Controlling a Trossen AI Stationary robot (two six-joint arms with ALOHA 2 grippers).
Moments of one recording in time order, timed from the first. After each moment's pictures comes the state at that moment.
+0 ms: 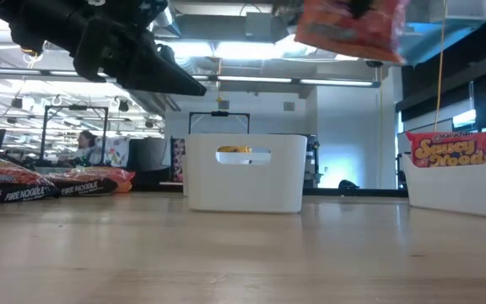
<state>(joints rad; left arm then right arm) -0.26 1.34 0.53 0.44 -0.35 0.19 0.16 1.71 1.92 -1.57 0.15 0.29</state>
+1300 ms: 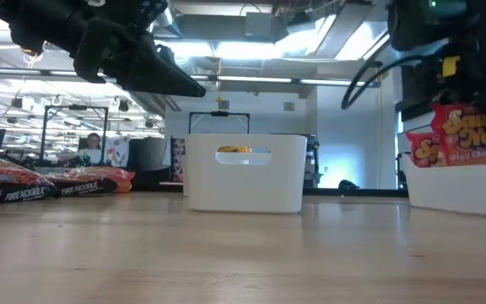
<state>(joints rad) -0.26 1.34 0.52 0.43 -0.35 0.19 0.16 1.29 0.83 -1.25 0.01 0.39</state>
